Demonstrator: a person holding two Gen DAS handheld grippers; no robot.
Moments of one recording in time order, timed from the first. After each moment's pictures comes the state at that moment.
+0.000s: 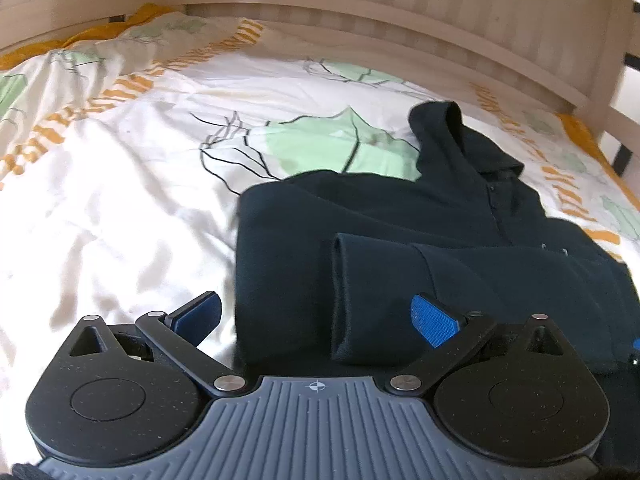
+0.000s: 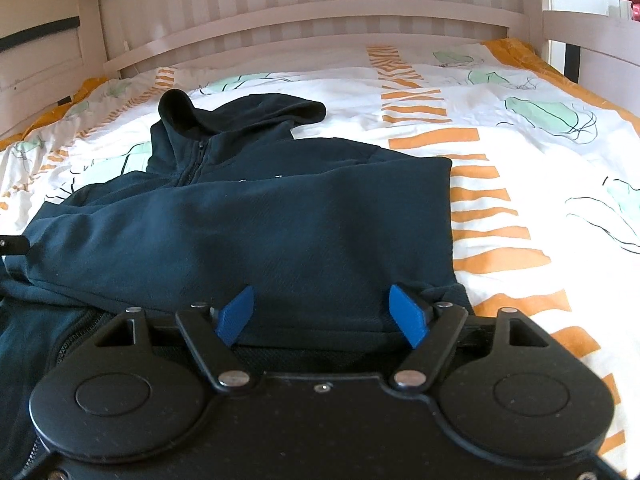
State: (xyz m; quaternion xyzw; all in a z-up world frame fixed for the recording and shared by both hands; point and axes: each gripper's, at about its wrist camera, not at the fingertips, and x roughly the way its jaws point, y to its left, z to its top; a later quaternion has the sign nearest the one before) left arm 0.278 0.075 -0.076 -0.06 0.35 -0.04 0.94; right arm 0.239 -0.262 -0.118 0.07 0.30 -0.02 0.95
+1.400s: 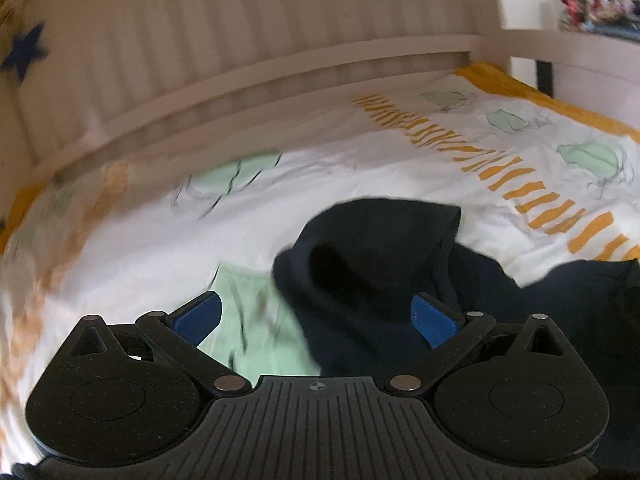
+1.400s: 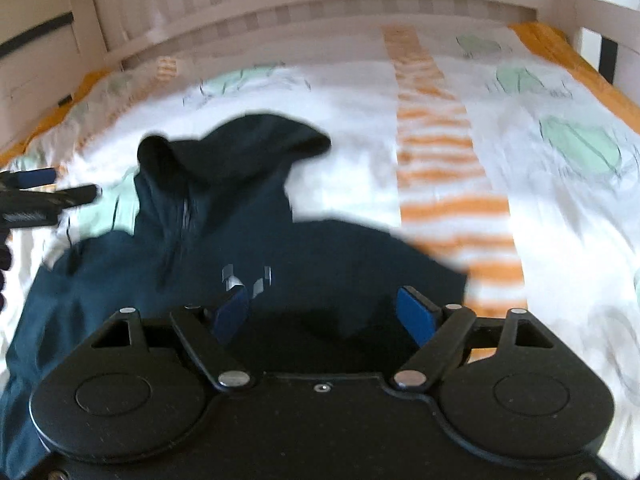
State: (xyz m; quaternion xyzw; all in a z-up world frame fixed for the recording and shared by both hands) left arm 0.423 -0.077 -0.020 0.19 0.24 -0.17 0.94; right arm 0.357 -0.296 -0.052 0.08 0.35 0.02 0.93
